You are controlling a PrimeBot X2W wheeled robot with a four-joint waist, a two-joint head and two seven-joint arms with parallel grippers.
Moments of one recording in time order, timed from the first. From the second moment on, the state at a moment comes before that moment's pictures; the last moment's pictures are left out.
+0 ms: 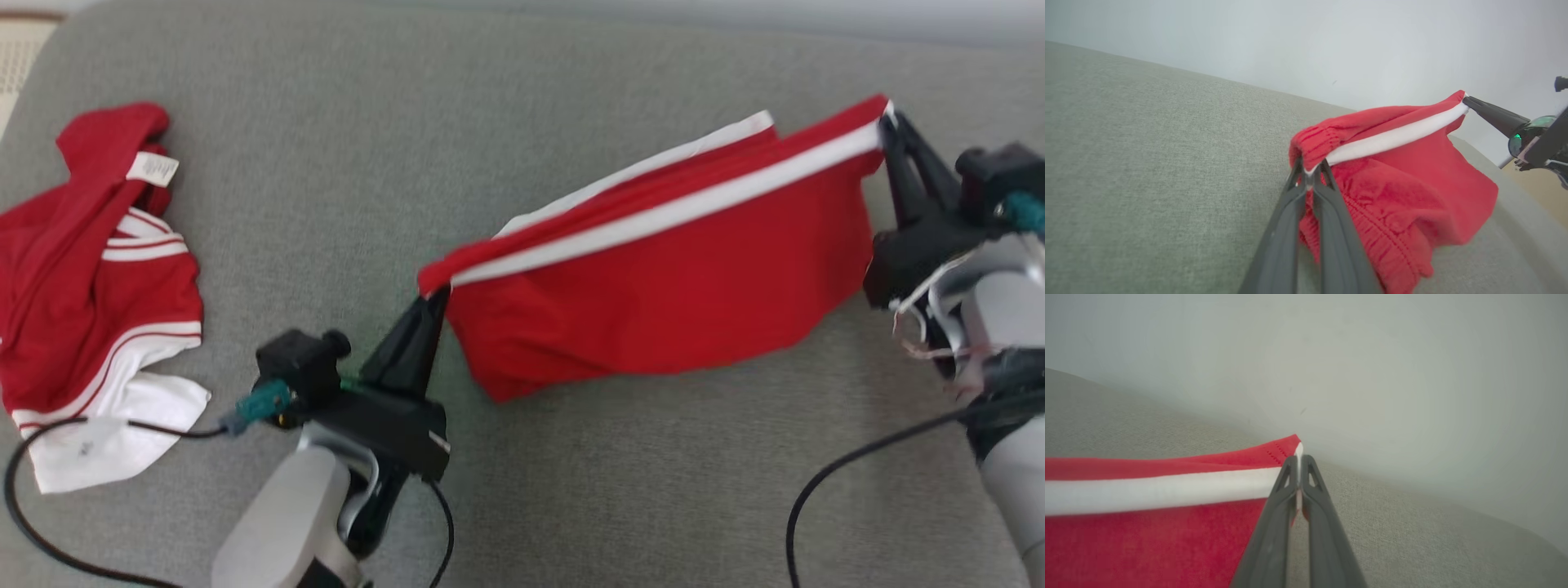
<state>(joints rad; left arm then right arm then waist) -0.61 0.05 -0.39 0.43 -0.47 -0.13 -0.26 -0.87 -0.41 0.37 0.74 0.14 0.13 -0.26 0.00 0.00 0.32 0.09</state>
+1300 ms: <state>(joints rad) -0.58 0.05 -0.39 0.39 -0.41 -0.13 -0.26 -0.80 -0.39 0.31 0.84 0.27 0.13 -0.26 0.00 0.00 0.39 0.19</state>
